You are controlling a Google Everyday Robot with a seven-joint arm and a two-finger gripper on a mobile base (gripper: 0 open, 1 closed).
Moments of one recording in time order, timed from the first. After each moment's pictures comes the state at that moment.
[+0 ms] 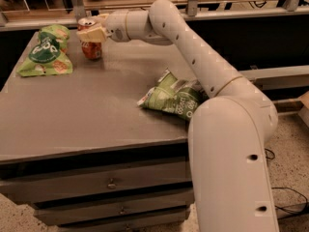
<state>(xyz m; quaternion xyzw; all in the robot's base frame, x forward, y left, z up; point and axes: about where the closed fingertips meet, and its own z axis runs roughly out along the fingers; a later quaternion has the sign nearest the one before) 0.786 0.204 0.922 -0.50 0.56 0.38 0.54</state>
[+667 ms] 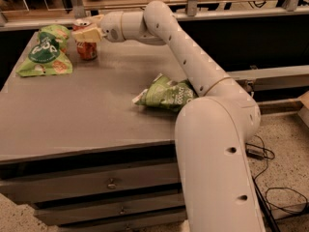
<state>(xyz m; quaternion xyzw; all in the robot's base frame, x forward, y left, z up) 0.793 0.225 0.916 -0.50 0.55 0.40 0.53</state>
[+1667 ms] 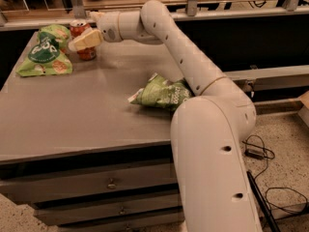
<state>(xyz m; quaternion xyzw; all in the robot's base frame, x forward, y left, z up) 0.787 0.232 0.920 -0.51 0.54 0.41 0.52</state>
